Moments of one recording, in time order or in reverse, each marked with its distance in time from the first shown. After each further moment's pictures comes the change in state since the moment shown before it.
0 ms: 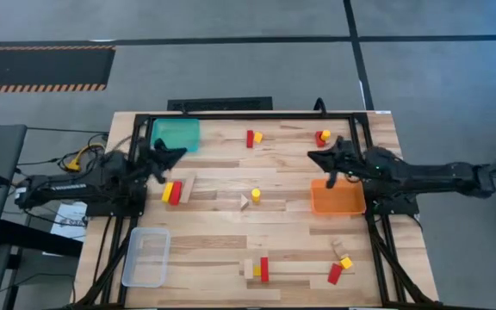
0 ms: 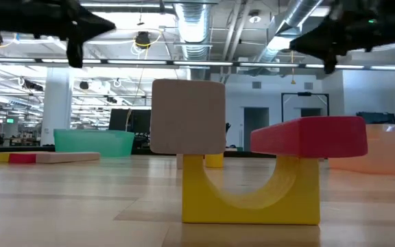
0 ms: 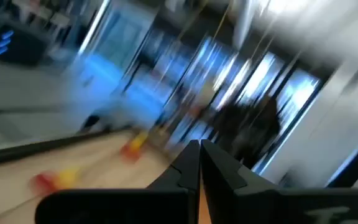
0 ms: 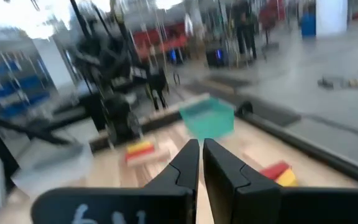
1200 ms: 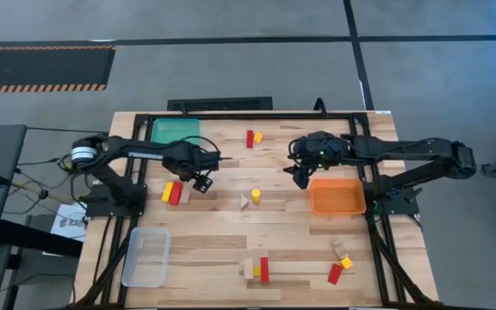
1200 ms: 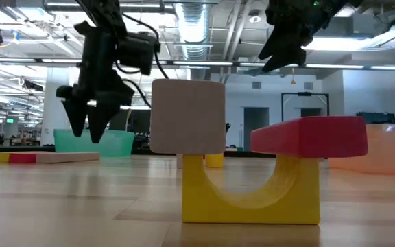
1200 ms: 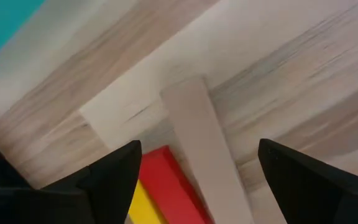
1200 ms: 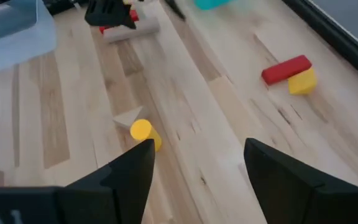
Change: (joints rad) left arm 0.042 1.178 0.702 -1.260 0.030 -0.258; right arm 0.006 0.587 0.641 -0.749 -0.113 0.034
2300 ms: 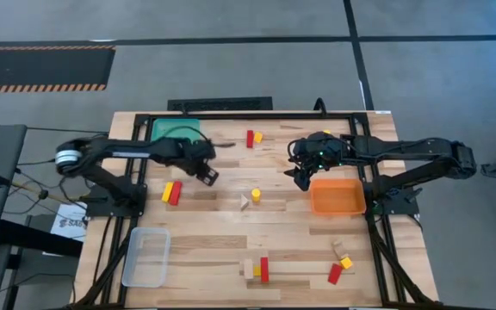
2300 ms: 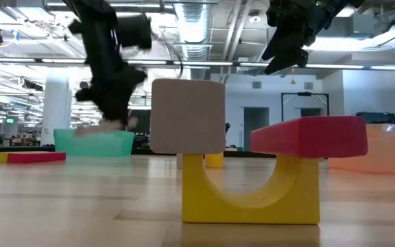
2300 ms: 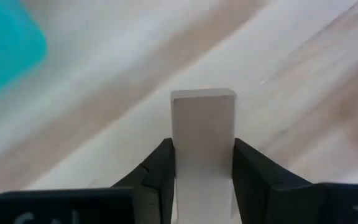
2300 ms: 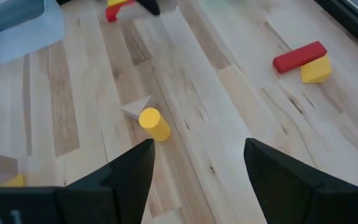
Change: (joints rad) left arm 0.074 -0.190 -0.074 0.313 0.055 0.108; right arm 0.000 0.000 0.000 -0.026 -0.043 0.018
